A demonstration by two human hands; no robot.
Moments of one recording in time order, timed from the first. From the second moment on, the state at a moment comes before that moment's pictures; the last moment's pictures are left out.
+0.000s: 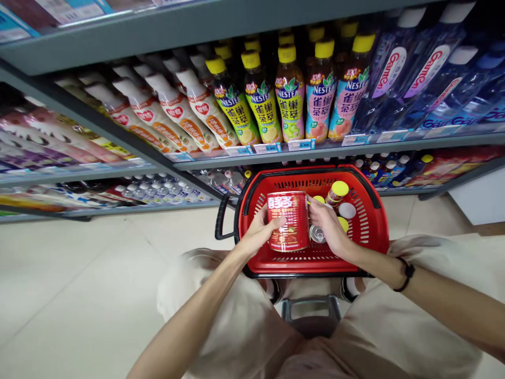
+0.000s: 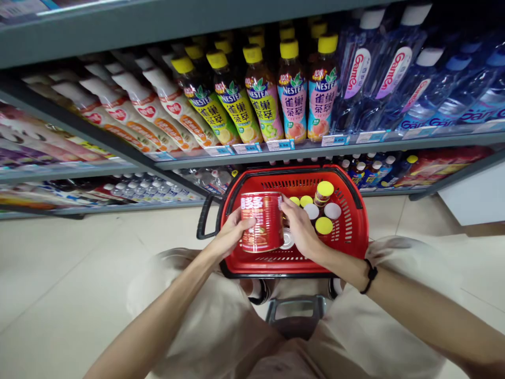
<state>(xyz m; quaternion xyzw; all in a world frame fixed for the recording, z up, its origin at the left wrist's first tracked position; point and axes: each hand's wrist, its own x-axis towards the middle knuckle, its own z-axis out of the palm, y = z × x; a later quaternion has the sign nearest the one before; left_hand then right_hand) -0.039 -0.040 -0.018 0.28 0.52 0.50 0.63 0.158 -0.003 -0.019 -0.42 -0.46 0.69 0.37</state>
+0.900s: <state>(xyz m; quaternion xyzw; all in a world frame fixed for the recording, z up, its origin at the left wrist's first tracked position) -0.045 -0.041 0.006 0.14 0.41 0.57 0.70 0.138 -0.039 -0.022 -0.29 -0.34 0.86 0.26</state>
